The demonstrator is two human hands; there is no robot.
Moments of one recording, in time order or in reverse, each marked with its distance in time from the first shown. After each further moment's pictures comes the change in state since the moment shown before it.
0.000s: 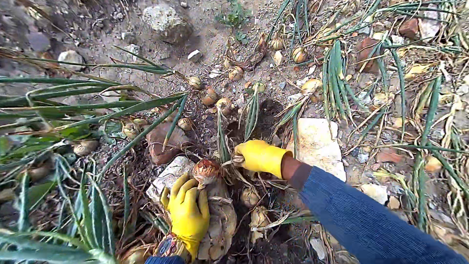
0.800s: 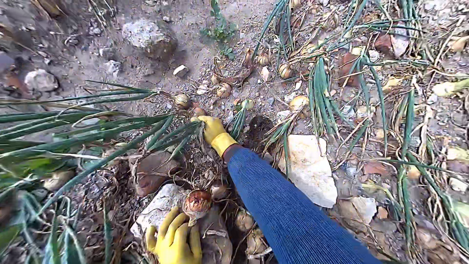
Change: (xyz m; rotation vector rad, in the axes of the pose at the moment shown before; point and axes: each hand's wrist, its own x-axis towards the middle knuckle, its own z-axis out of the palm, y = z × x) left_hand -0.009 -0.009 -0.003 -0.021 -0.058 0.010; right_hand 0.169 -0.005 -0.042 0.519 0.703 -0.071
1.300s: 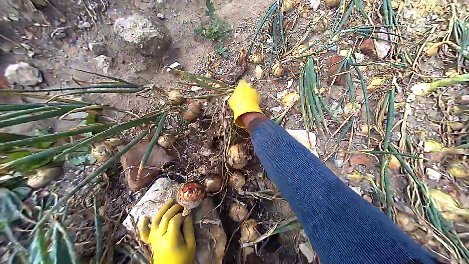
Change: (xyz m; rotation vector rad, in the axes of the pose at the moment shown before) left_hand -0.002 -0.004 0.002 -0.018 0.047 0.029; right_hand 0.010 -0.004 -0.128 -0.537 0.156 0.605
